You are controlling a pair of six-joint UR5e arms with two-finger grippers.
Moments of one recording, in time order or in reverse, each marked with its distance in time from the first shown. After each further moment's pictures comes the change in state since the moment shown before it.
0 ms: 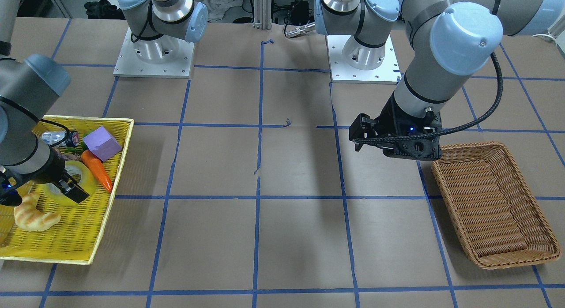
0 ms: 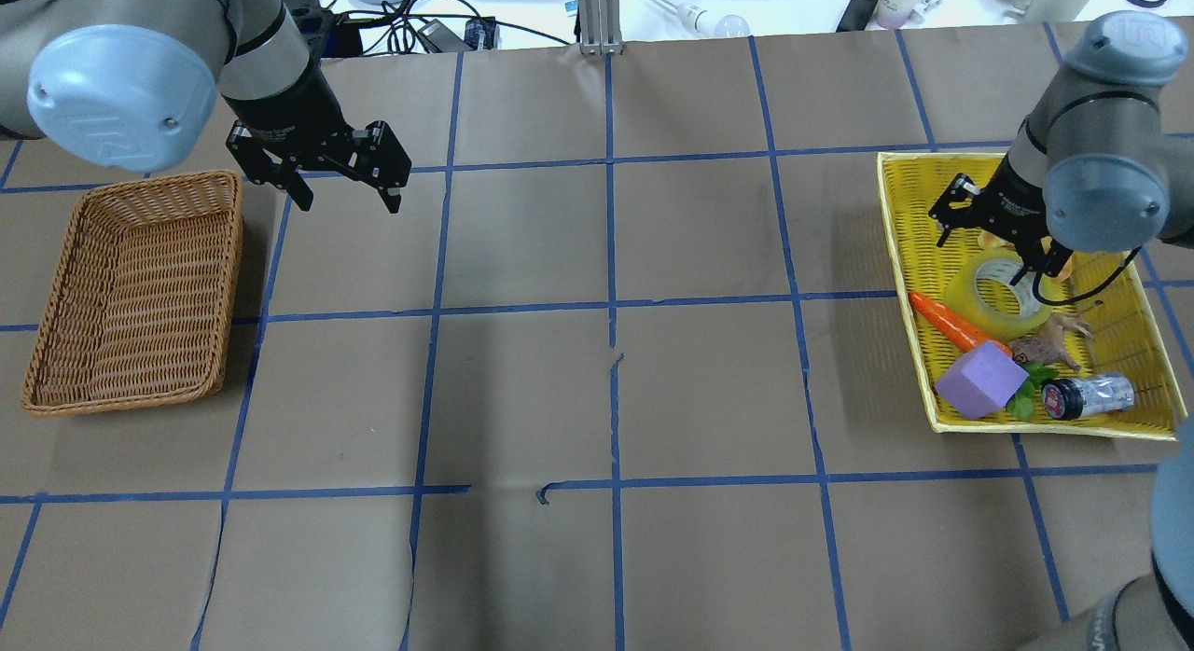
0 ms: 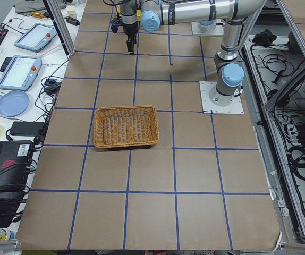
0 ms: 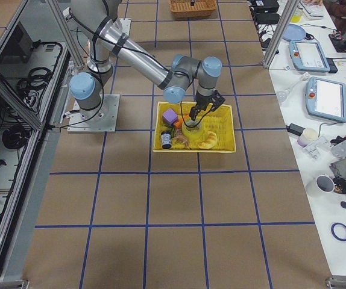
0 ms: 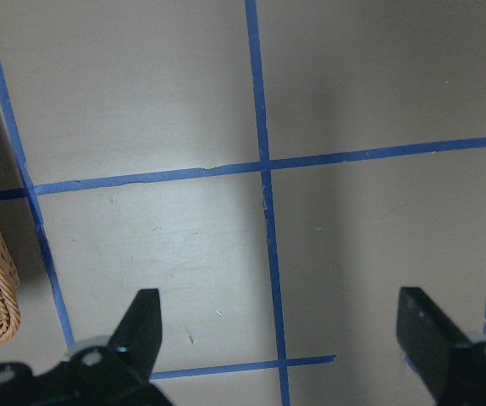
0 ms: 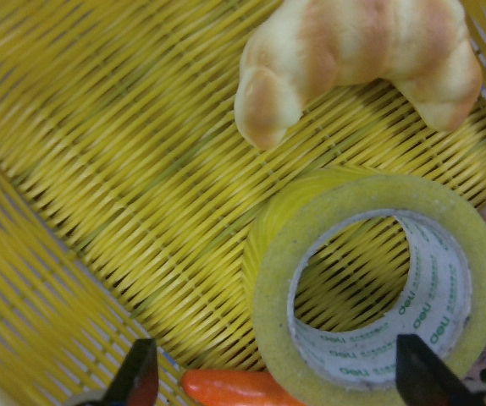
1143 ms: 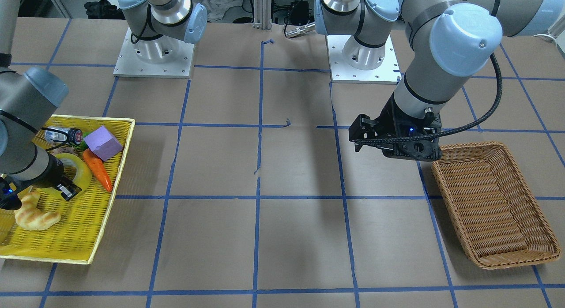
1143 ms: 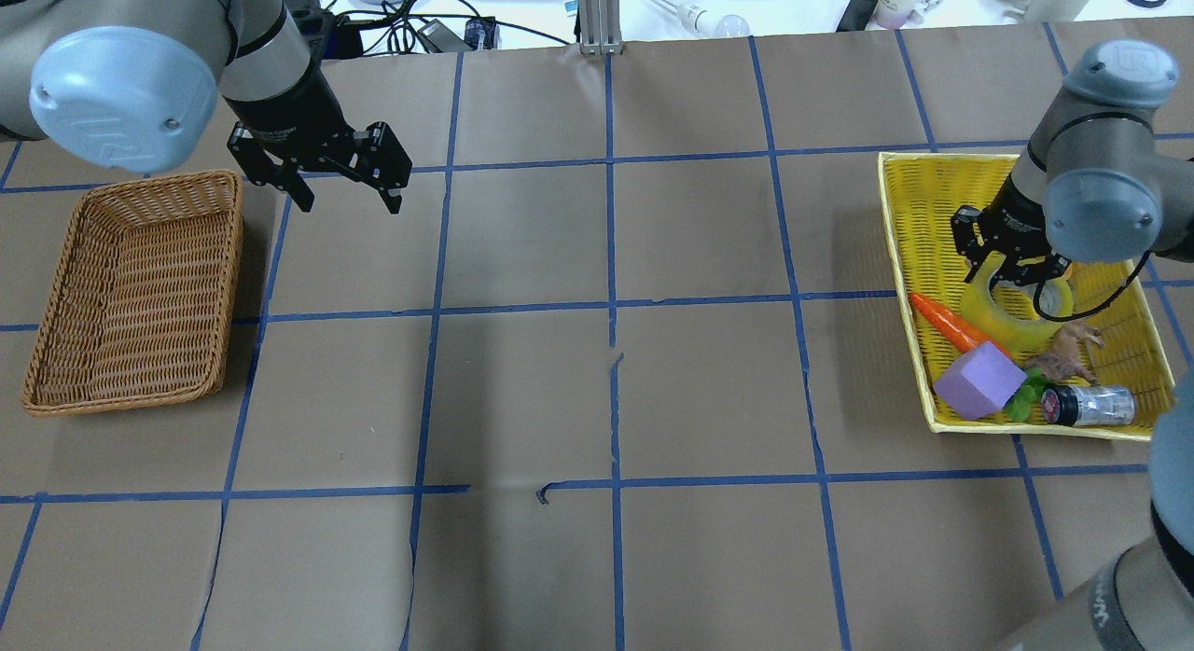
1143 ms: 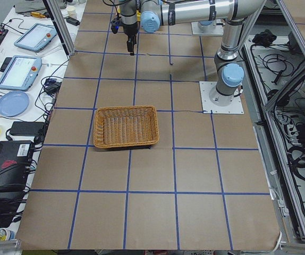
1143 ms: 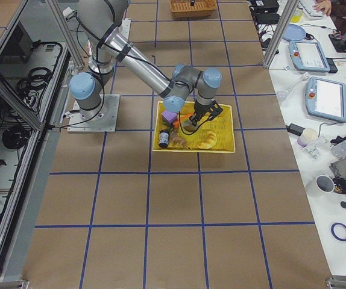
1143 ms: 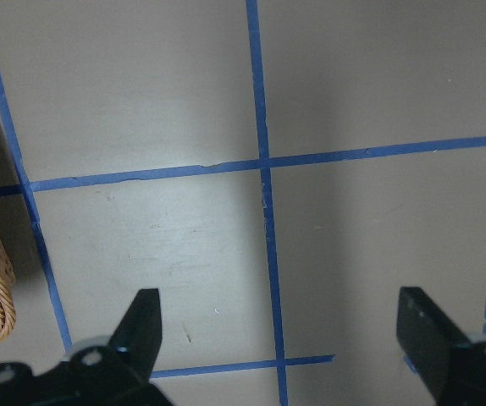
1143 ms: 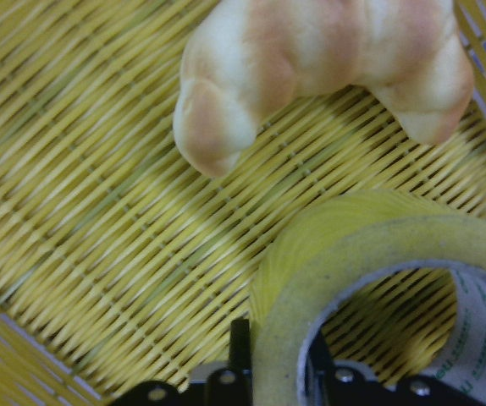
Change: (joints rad) left arm 0.000 0.001 -0.002 0.001 -0.002 0.000; right arm -0.022 0.039 -0.021 -0.005 -0.028 0.015
